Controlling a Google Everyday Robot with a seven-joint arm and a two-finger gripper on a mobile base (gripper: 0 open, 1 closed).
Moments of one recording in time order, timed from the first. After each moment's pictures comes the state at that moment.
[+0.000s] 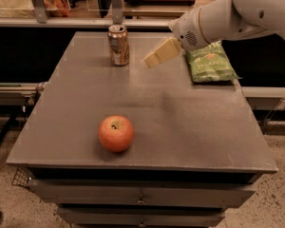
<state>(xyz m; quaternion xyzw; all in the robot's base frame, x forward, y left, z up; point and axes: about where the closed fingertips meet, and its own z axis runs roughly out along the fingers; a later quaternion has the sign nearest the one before) 0.638 -0.043 0.942 -0.48 0.73 0.20 0.44</state>
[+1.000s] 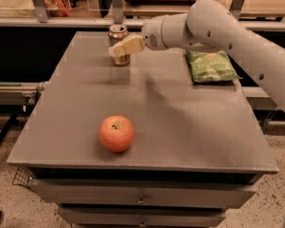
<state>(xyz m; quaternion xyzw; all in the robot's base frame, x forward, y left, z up) 0.726 0.034 0.922 -0.41 0.70 0.25 0.52</state>
